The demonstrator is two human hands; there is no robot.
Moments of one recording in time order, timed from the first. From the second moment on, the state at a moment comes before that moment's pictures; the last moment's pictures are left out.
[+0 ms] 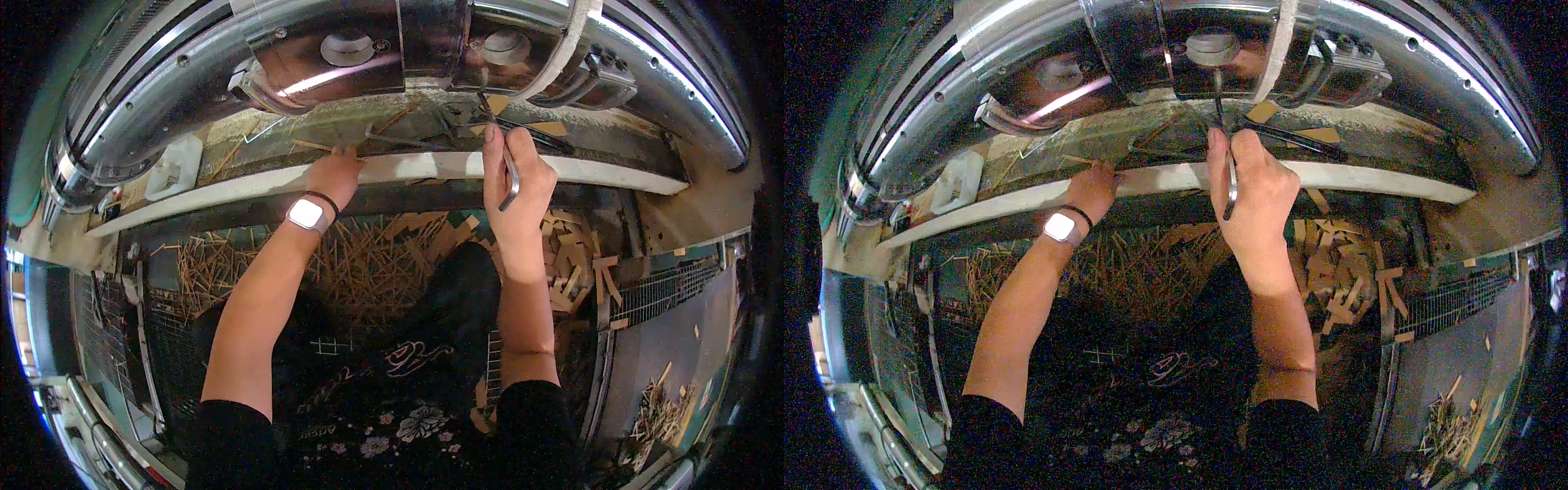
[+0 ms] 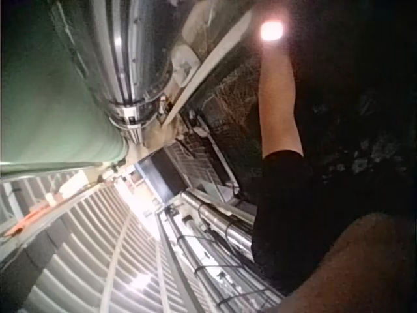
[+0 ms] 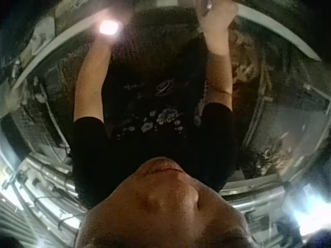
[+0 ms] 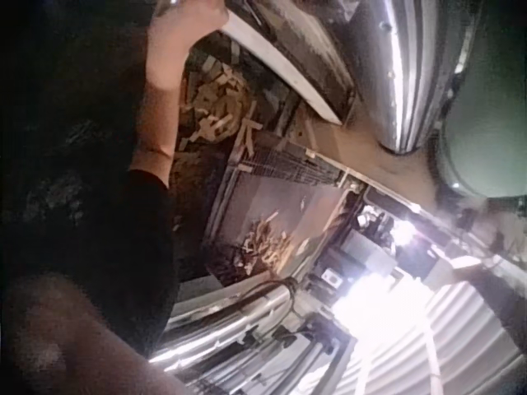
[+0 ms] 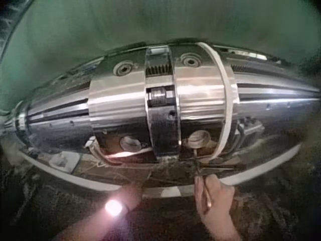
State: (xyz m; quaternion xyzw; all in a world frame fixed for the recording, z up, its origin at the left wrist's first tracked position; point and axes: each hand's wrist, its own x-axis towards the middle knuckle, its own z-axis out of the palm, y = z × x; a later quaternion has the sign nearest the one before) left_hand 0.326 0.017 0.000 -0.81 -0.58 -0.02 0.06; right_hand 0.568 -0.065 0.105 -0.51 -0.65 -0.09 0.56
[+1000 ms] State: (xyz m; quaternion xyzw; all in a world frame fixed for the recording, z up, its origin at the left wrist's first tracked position) left_hand 0.318 0.018 -0.006 -0.82 -0.55 -0.16 0.02; right_hand 0.554 -0.031 0.106 -0.48 -0.69 -0.18 0.51
